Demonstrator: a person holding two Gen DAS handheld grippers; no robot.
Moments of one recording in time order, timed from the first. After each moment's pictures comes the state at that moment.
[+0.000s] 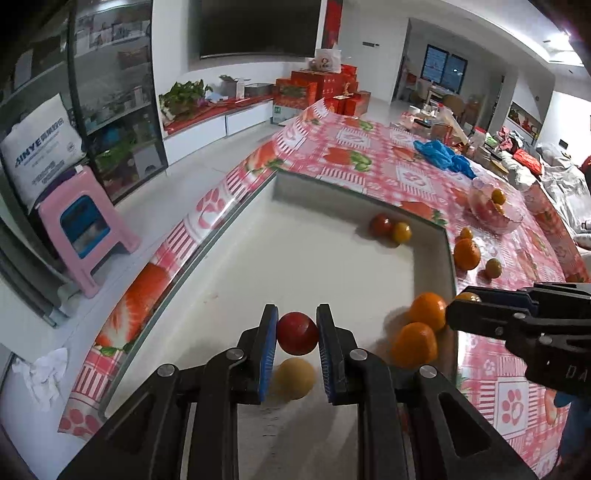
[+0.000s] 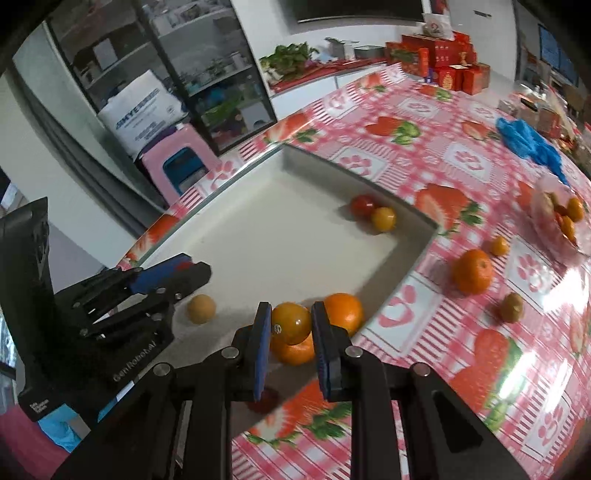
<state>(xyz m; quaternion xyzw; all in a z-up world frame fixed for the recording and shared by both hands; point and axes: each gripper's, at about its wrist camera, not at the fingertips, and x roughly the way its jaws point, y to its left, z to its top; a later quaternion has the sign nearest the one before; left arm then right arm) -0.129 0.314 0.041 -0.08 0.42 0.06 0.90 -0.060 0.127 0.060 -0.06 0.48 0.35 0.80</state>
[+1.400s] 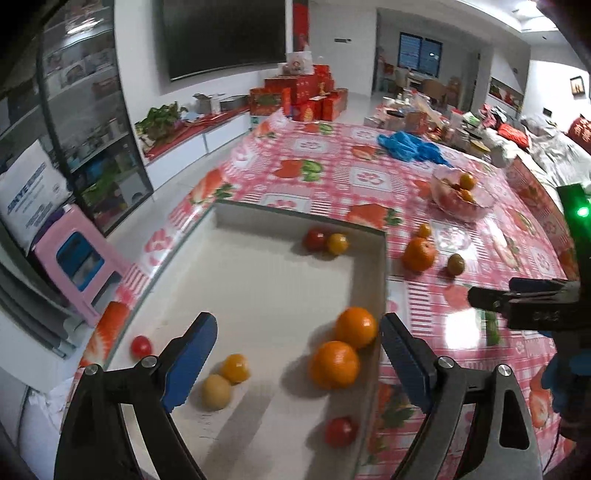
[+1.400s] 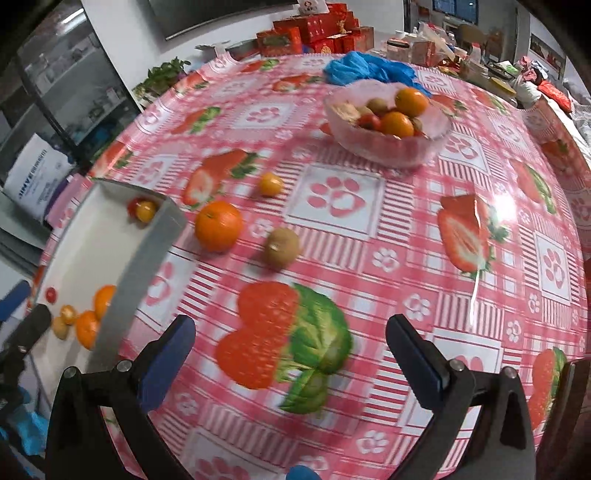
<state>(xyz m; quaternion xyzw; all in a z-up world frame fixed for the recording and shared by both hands) -0.116 0.238 0.072 -0.02 0.41 0.03 0.91 -0.003 -0.033 0.020 0.01 0.52 0.15 0.84</state>
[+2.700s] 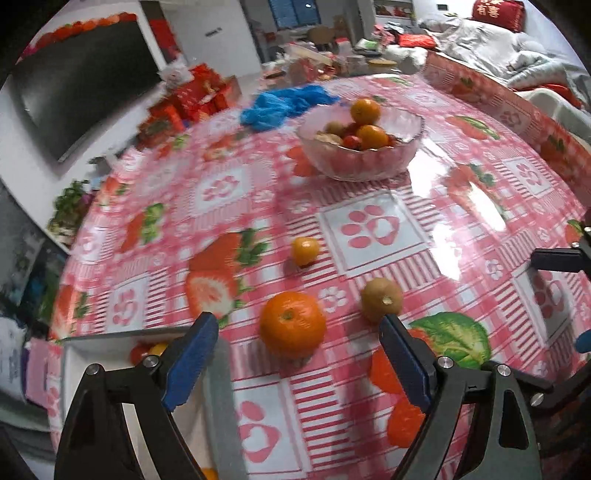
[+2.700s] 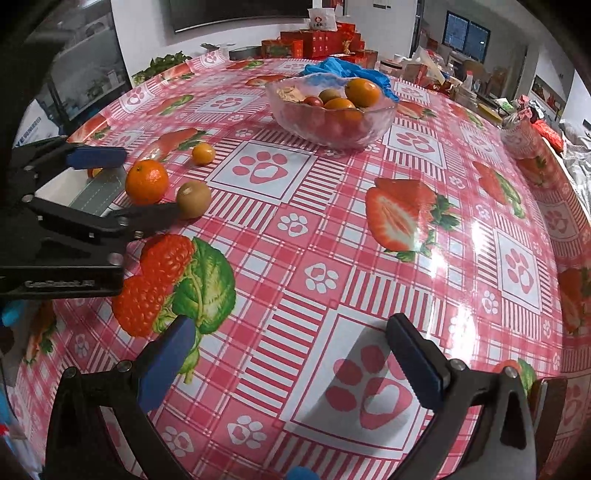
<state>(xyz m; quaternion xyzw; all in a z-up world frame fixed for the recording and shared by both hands) -0.001 0.100 0.023 0.17 0.45 -0.12 0.87 -0.019 -0.085 -0.007 -0.07 0.48 0.14 0.86</state>
